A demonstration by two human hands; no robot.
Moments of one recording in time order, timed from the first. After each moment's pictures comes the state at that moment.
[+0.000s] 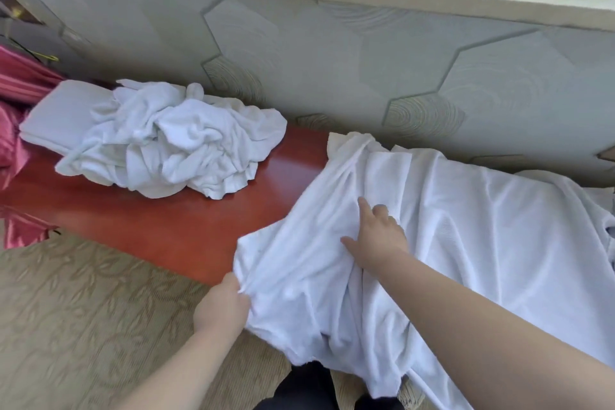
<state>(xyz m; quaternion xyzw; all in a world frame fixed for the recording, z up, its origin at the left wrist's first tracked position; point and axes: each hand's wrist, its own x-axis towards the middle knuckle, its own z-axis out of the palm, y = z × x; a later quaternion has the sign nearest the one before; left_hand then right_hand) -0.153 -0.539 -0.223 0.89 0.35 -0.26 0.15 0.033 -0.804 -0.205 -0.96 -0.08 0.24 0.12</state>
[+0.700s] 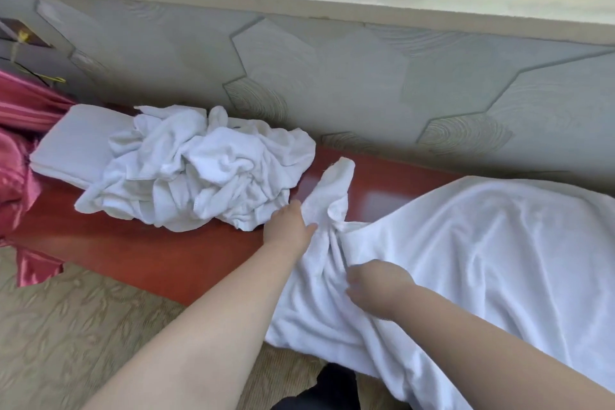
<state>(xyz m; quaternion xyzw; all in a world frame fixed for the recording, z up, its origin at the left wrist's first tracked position) 0.056 -0.497 -0.223 0.95 0.18 -0.22 0.16 0.024 -0.718 -0.201 -0.88 -0.24 0.40 0.05</state>
